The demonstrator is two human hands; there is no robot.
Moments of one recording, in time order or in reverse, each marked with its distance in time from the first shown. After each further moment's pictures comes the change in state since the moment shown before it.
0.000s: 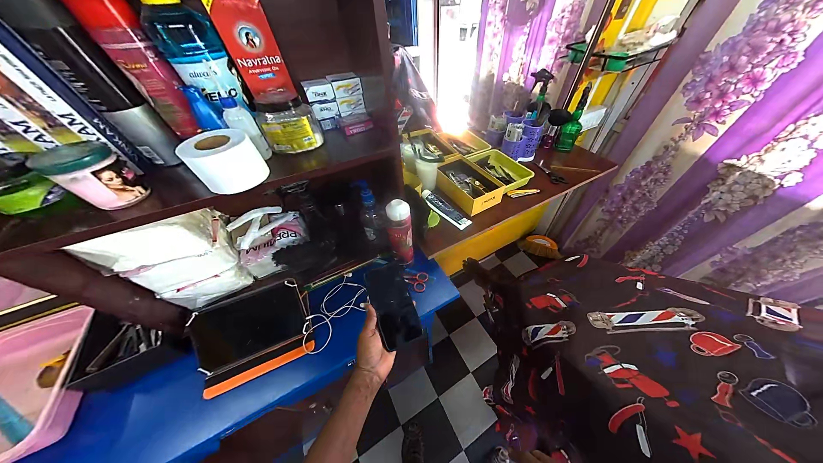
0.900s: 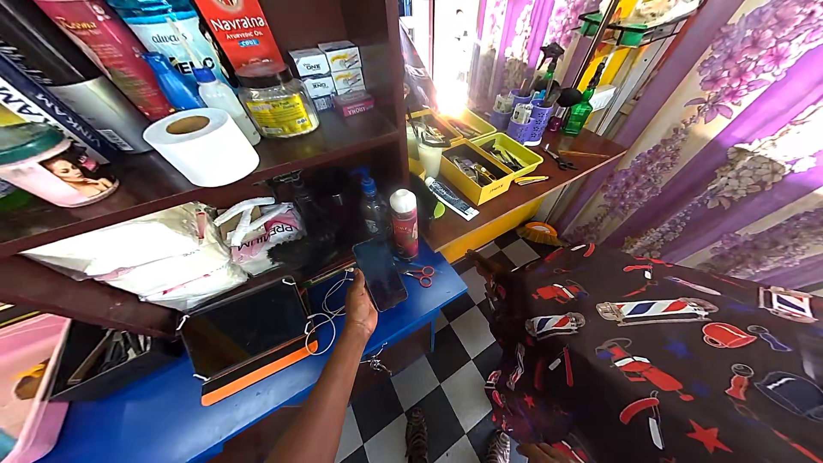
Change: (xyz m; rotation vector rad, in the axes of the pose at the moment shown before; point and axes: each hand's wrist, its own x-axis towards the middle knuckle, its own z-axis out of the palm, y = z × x) left_hand 0.100 0.031 -0.032 0.214 0.130 0.119; right_hand 0.010 -0.015 -0.005 -0.004 -0.086 0.067
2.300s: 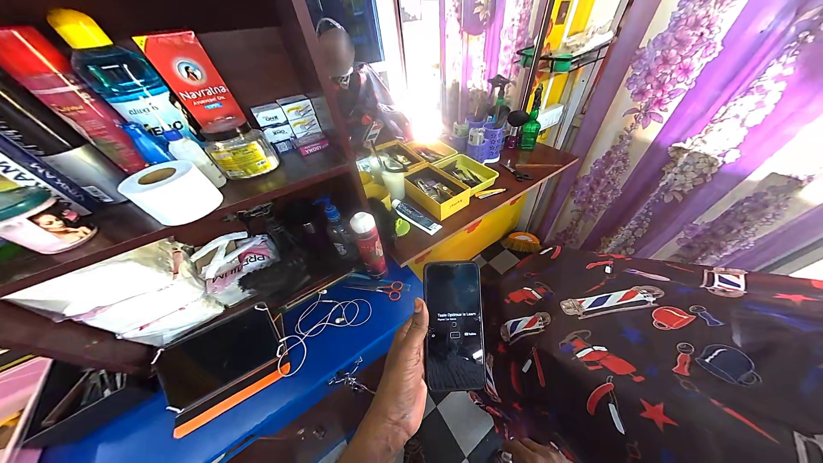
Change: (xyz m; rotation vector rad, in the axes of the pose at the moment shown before) left_hand -0.237 0.050 0.173 0.138 -0.403 -0.231; right_hand -0.016 0.030 -0.001 0.092 0.097 -0.053
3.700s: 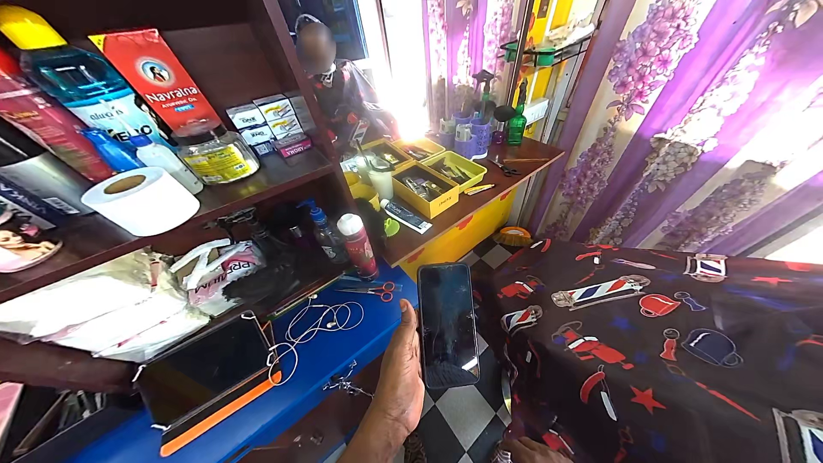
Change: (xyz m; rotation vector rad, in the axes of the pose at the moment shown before) left_hand 0.010 -0.011 0.000 0.045 0.017 -0.013; right_hand -0.006 -0.001 0.009 0.015 0.023 0.039
